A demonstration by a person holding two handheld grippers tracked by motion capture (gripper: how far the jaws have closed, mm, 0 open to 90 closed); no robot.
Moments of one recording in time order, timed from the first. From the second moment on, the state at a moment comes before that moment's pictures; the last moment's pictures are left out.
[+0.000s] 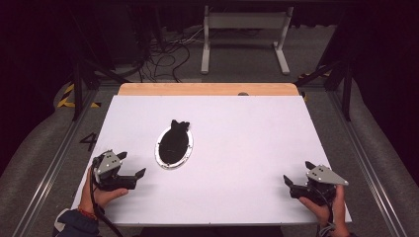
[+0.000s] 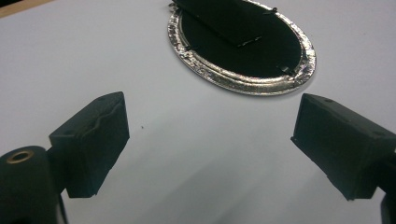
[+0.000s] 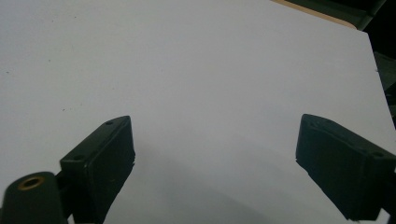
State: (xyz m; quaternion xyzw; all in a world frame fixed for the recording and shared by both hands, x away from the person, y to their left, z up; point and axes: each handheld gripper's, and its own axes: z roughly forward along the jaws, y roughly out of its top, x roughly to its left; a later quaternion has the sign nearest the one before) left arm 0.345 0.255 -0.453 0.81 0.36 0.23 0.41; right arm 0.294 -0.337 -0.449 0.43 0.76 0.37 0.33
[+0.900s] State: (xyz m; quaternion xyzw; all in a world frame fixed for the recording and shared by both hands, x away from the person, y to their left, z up) left arm 0.369 0.265 -0.435 0.81 0.35 0.23 0.40; right arm 0.316 -0.307 -0.440 0.40 0.78 0.41 0.26
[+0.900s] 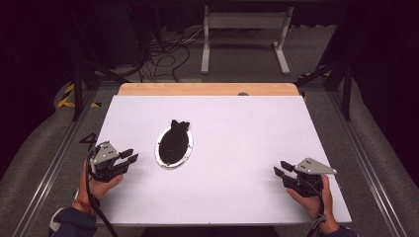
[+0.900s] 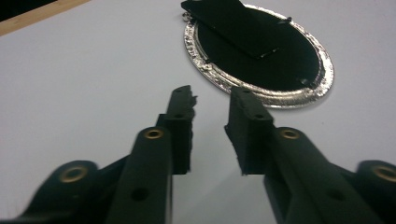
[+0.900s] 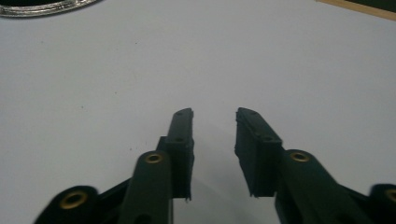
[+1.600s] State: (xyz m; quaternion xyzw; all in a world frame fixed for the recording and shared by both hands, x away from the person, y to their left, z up) left arm 0.453 0.226 -0.439 0.83 0.37 0.16 0.39; right arm 0.384 -0.217 -0.419 0.38 0.78 0.44 0.22
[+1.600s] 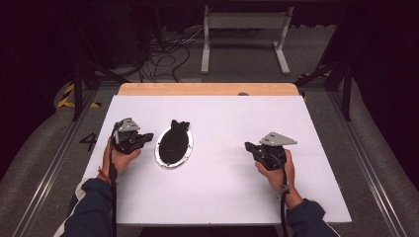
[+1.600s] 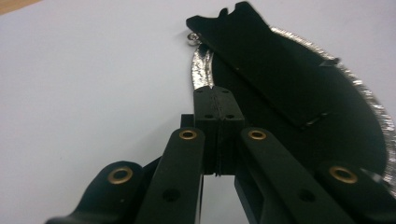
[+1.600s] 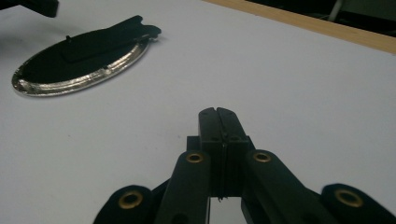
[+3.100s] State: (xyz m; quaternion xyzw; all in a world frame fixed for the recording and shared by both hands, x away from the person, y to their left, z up) left arm 0.467 0.130 -0.464 0.86 0.33 0.10 0.38; right arm 0.432 -0.160 -0.459 0.42 0.81 0.38 0.16
